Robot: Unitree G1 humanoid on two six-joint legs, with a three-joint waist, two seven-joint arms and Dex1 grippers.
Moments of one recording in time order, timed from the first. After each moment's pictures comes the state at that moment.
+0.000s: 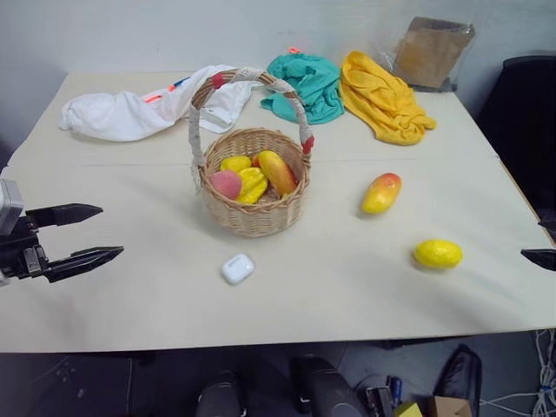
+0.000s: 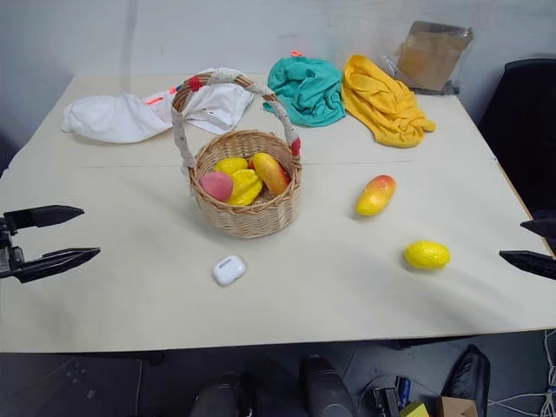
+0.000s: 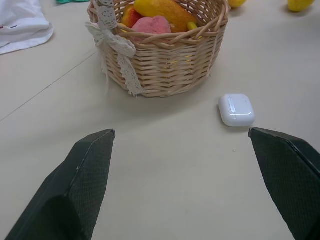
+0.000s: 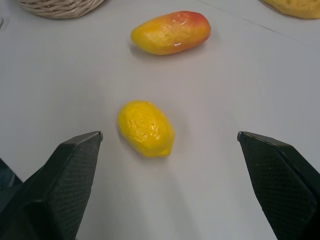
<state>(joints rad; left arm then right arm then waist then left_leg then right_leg) 0.05 1.09 0.70 -0.17 -0.65 0.59 -1.18 -0.05 -1.23 -0.63 0.35 0.54 0.44 1.45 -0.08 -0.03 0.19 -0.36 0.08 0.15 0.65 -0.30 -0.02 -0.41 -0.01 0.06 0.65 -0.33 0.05</state>
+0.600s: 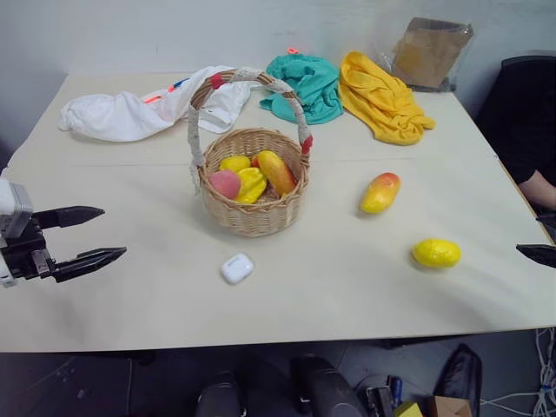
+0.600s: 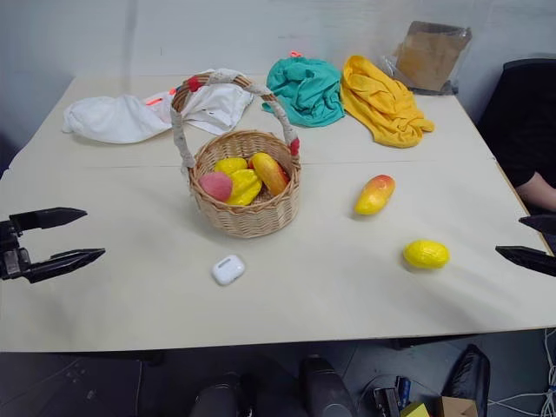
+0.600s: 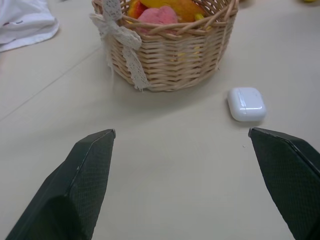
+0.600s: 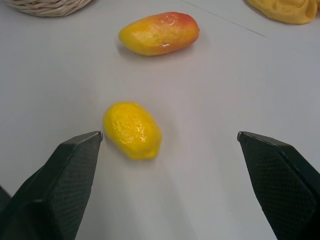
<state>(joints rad) 0.03 1.05 0.67 -0.17 -0.63 0.58 -1.11 -0.07 -1.21 -0.60 0.36 0.51 0.39 1.40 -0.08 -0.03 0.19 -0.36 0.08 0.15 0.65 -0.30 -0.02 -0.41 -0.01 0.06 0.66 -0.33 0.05</state>
